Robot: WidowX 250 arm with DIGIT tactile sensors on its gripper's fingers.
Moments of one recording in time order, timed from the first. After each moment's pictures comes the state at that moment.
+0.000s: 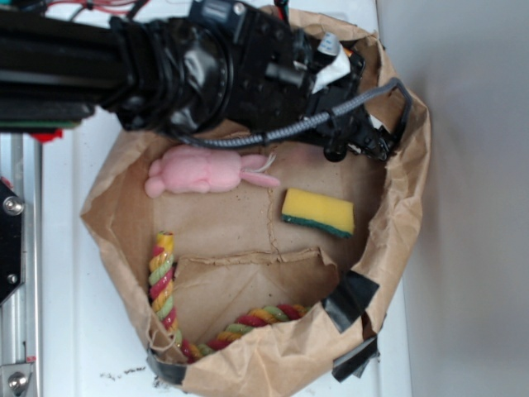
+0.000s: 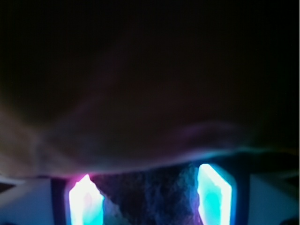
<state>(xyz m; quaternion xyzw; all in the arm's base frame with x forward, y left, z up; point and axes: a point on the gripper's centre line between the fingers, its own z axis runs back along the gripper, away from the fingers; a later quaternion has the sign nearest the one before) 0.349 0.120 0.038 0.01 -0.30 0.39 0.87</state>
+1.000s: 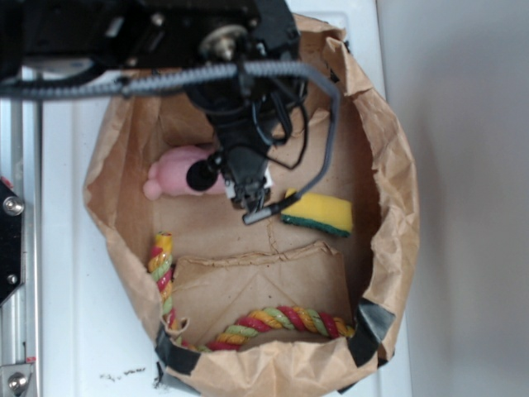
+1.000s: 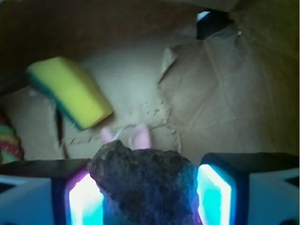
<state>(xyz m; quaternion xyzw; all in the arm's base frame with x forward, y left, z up) 0.275 0.054 0.115 -0.01 -0.12 0.09 0.99</state>
